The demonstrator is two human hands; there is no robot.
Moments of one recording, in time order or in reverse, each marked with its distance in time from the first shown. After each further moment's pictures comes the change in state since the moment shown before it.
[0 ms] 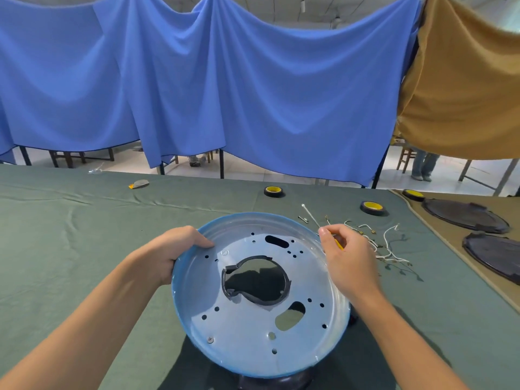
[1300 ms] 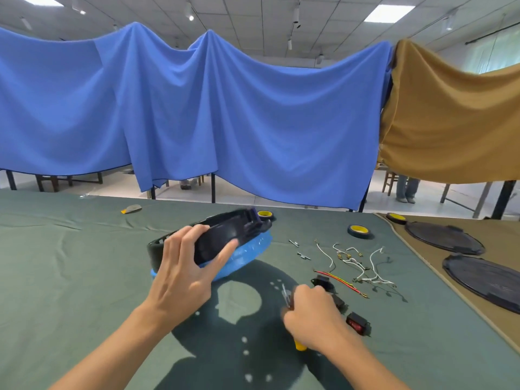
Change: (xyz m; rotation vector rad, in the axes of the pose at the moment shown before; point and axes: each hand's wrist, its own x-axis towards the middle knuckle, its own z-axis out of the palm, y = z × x) left_hand 0.013 -0.038 0.020 1.010 0.908 1.605; right_hand -0.029 -0.009 0.020 -0.655 -0.520 0.090
